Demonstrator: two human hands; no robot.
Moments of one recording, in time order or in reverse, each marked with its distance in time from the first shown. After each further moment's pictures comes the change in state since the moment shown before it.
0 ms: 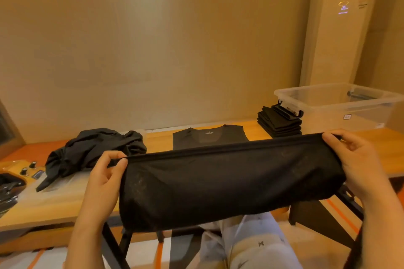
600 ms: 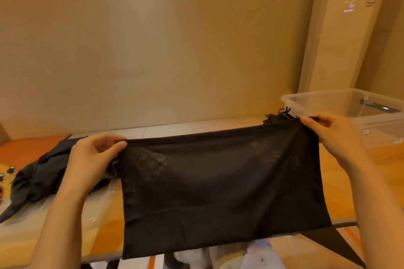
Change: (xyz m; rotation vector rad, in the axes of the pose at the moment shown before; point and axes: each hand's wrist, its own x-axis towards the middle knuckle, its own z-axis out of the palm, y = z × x) left_hand 0.125 0.004 0.010 0.265 -0.023 0.036; right_hand 0.120 -0.010 0.056 -0.224 -0.078 0.019
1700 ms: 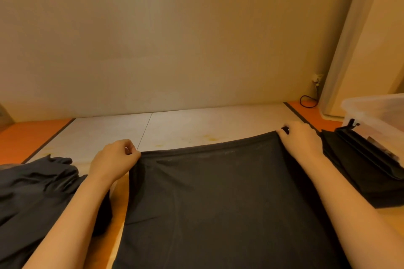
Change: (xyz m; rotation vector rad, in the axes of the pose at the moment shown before) left_hand 0.202 -0.139 0.133 0.595 -0.256 -0.153; right_hand 0.225 0.121 0.181 -0.888 -0.052 -0.027
